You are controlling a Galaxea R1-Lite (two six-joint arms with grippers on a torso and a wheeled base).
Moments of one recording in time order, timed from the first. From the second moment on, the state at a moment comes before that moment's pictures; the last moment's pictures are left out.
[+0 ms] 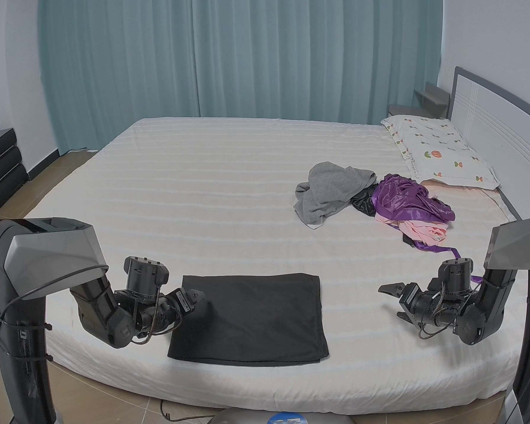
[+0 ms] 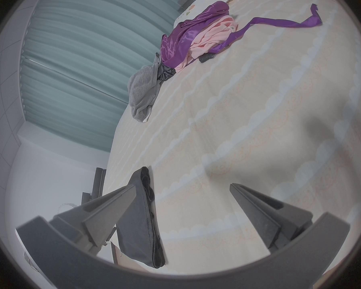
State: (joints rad) left arm -0.28 2.30 -0.69 -0.89 0.01 -0.74; right arm 0.12 2.32 -0.48 -1.21 0.27 0.89
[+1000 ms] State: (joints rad) left arm -0.31 2.40 -0.70 -0.99 0.10 -0.75; right arm 0.13 2.33 -0.48 -1.22 0.27 0.89
